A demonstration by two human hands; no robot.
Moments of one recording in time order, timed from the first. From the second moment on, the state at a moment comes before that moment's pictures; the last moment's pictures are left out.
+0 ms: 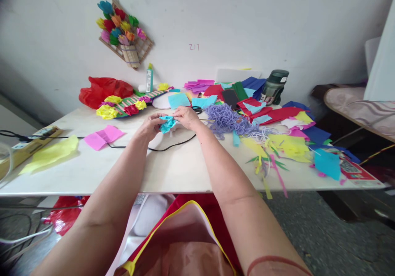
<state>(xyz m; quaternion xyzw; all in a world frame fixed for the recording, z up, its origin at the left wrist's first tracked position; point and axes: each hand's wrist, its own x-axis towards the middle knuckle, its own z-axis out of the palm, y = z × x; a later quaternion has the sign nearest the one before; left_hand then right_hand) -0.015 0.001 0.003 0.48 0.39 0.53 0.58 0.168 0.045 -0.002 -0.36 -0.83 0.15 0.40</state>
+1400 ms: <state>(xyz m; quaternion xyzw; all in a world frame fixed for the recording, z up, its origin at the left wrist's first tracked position) -0.019 0.003 -0.003 0.56 0.36 0.56 0.49 0.178 0.046 -0.005 -0.30 -0.81 0.22 0.45</state>
